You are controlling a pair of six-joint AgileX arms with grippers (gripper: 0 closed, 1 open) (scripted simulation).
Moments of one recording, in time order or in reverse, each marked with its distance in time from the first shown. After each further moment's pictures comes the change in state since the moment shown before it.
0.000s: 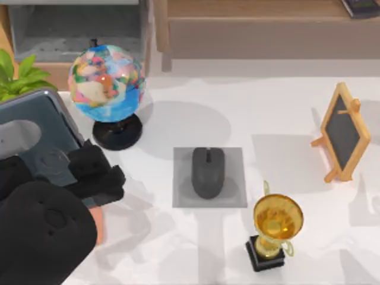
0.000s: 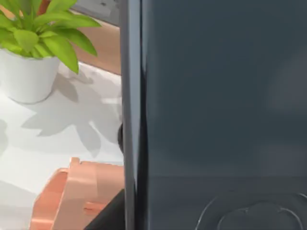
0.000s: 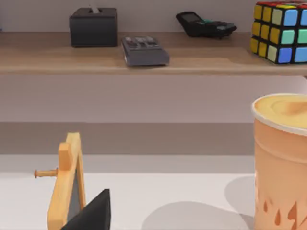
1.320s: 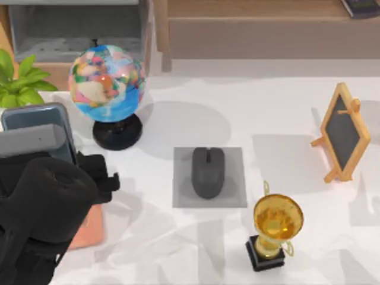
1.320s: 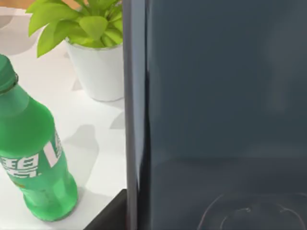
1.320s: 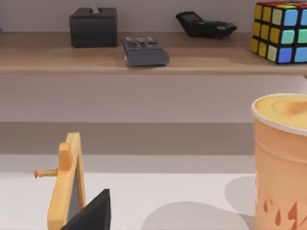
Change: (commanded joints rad) left arm 0.297 0.130 -0.175 0.295 0.134 0.388; right arm 0.000 0.000 0.000 0.000 0.000 0.000
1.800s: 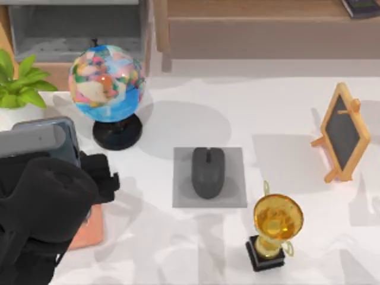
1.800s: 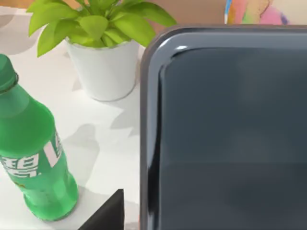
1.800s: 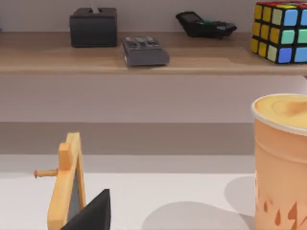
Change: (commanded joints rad) left arm 0.000 0.000 0.000 0.000 0.000 0.000; right arm 0.000 0.000 0.000 0.000 0.000 0.000
